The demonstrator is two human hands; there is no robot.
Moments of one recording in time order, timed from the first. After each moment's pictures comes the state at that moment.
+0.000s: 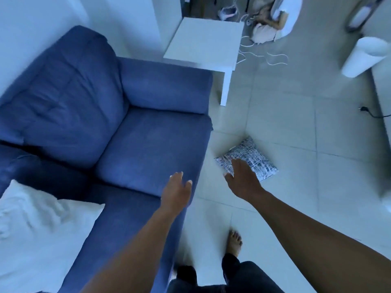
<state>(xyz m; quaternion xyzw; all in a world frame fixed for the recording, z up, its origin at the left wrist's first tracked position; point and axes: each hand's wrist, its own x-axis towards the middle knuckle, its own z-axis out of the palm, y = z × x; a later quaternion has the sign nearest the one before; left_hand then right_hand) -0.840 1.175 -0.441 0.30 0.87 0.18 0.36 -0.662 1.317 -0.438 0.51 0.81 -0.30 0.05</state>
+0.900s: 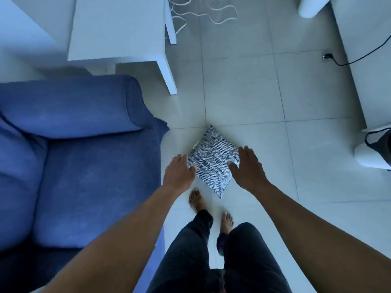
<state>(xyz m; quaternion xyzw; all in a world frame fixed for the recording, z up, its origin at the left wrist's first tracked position) -0.763 1.527 -0.525 0.51 0.77 -0.02 0.38 -0.543 1.577 -0.521 0.64 0.68 -0.35 0.06</state>
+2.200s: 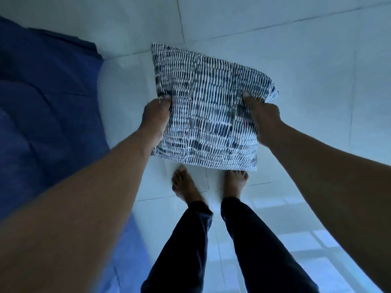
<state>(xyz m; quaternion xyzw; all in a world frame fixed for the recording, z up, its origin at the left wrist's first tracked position) -0.794 1.691 -0.999 0.17 0.82 0.13 0.53 -0.529 1.706 -0.949 0.80 0.10 -0.57 -0.15</state>
